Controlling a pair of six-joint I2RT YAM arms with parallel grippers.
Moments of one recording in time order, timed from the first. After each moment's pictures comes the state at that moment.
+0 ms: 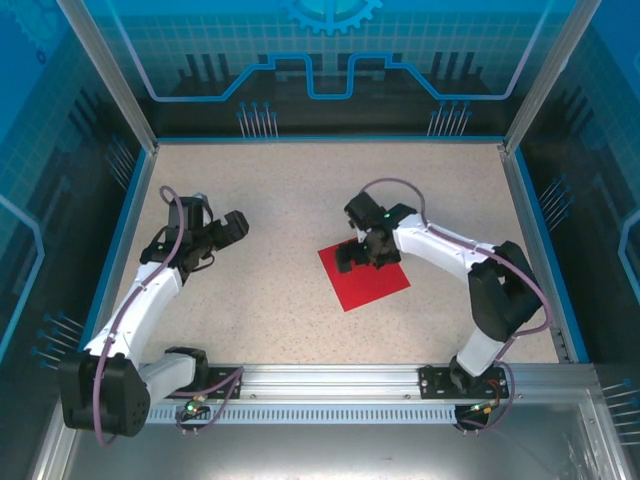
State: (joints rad) left arm -0.06 1.10 0.80 -0.48 0.07 -0.56; right arm 0.62 1.69 1.23 -0.85 -0.02 0.39
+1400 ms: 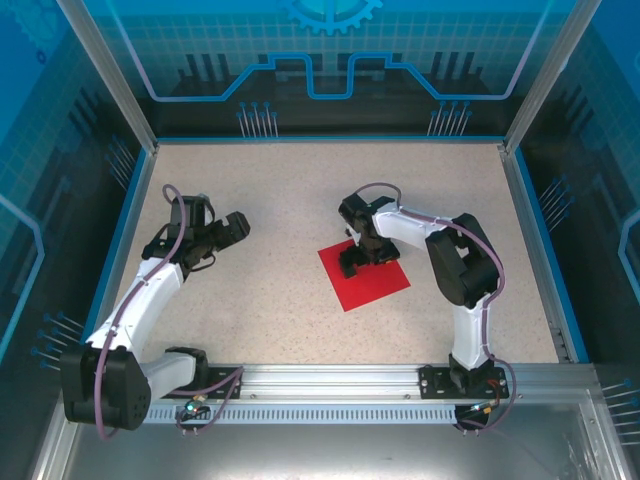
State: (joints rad) left arm -0.06 1.13 0.81 -0.50 0.07 -0.56; right arm 0.58 1.99 1.36 -0.94 0.02 0.22
